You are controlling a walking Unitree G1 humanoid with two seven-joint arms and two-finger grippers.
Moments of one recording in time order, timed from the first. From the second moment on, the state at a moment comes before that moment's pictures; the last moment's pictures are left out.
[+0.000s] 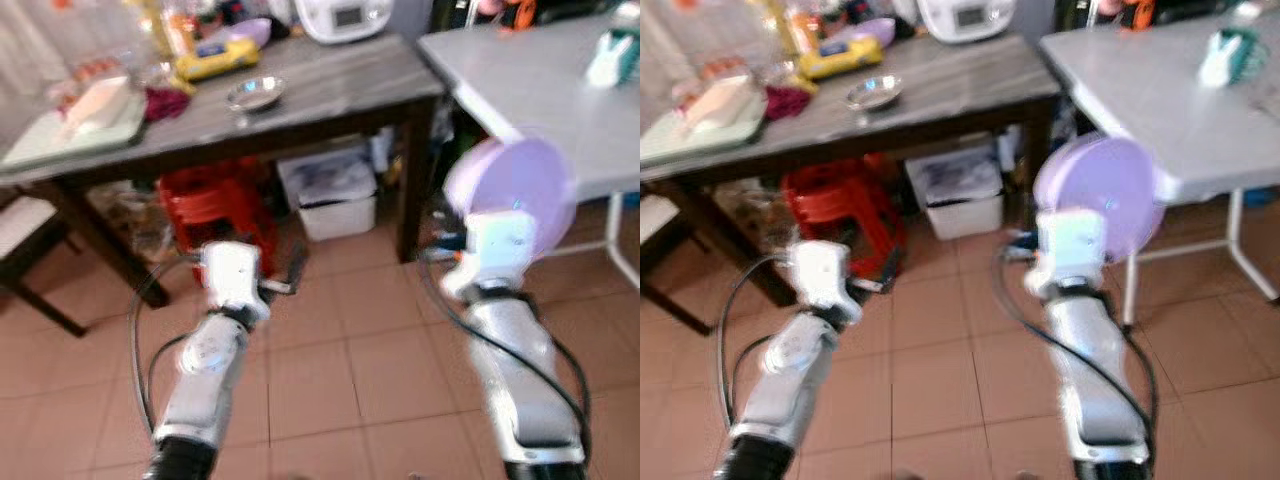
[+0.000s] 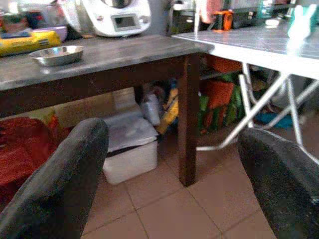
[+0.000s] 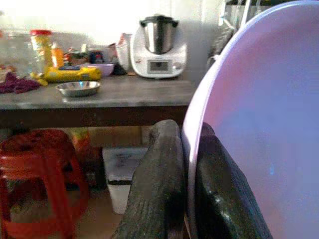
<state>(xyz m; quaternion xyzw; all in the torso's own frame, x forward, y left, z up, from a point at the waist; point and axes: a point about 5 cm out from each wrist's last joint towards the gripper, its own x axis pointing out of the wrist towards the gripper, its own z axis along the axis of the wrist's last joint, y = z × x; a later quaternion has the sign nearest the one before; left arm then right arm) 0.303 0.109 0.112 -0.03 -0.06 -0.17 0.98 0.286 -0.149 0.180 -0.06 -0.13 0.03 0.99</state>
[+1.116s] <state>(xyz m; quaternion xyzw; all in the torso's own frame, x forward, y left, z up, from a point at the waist) 0.300 0.112 0.115 -0.03 -0.07 -0.19 0.98 0.286 -0.140 0.178 -0.06 -0.13 0.05 0.99</state>
